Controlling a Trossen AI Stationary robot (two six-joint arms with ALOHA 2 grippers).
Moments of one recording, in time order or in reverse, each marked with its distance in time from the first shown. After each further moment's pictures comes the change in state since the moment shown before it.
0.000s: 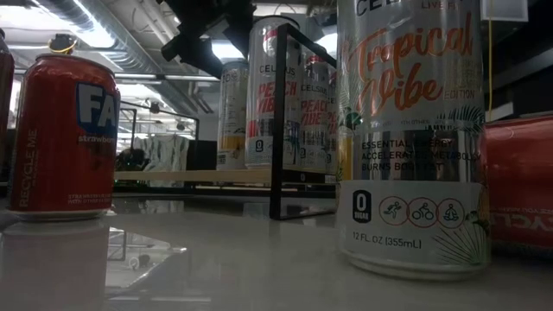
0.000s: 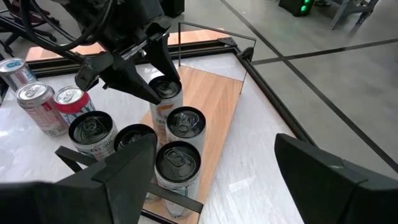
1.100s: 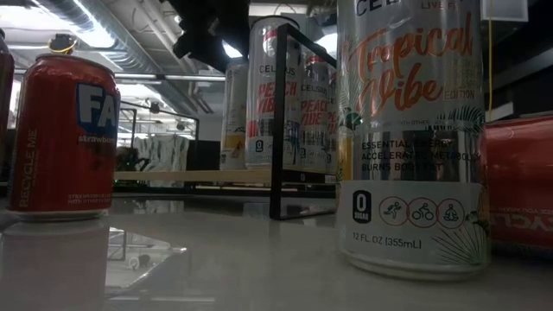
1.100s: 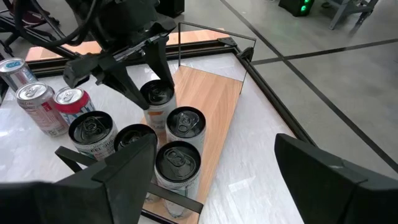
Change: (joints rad) left arm 0.016 -0.018 0.003 -0.009 0.167 0.229; right arm 0.000 0.000 0.000 0.000 0.000 0.000
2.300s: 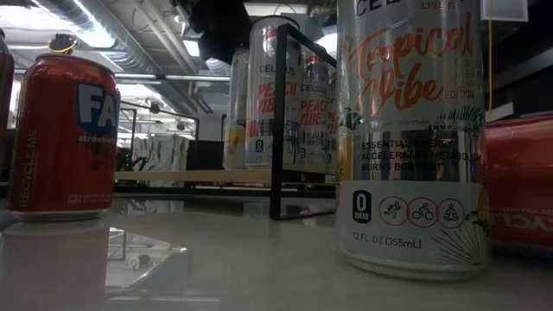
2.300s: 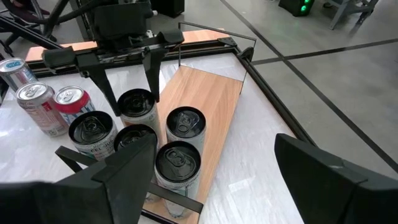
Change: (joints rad) left arm 0.092 -0.029 -0.003 0.090 0.360 0.359; right arm 0.000 0.000 0.000 0.000 0.000 0.000
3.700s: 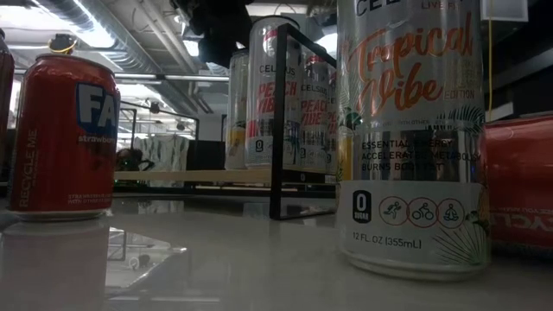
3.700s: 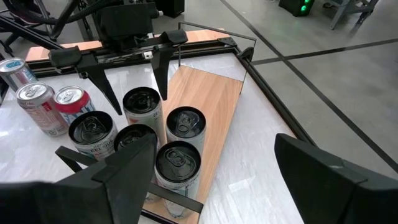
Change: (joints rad) left arm 0.013 0.000 0.000 -0.008 0.005 -0.006; right arm 0.000 0.000 0.000 0.000 0.000 0.000
